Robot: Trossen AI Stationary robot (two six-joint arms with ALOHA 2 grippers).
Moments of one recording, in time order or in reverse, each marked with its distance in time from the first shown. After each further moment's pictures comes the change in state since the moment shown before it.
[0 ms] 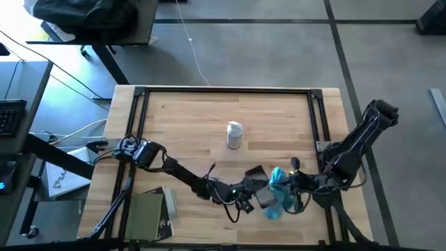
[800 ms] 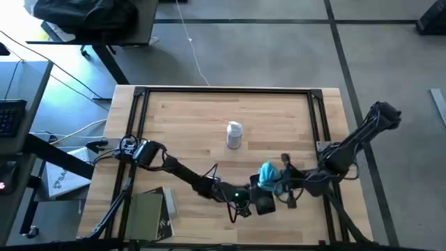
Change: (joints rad) left arm 0.021 0.001 -0.001 -0.184 0.189 0.242; right arm -0.157 0.078 0.003 0.205 -0.181 -0.218
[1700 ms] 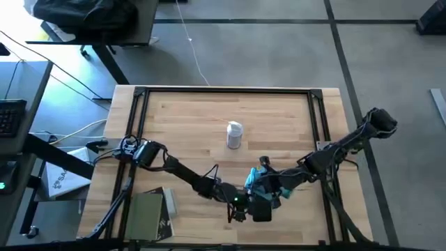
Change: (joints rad) left arm 0.005 0.006 -0.003 -0.030 0.209 0.163; right arm -0.185 0.160 0.003 0.204 -0.239 -0.307
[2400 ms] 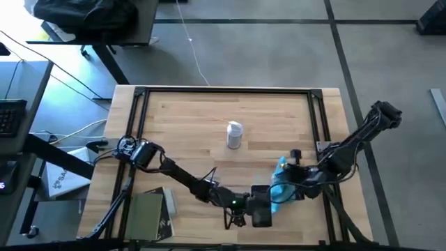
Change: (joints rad) left arm -0.031 -0.011 0.005 0.015 -0.072 -0.192; right arm 0.227 -0.219 -0.004 -0.758 0.218 0.549
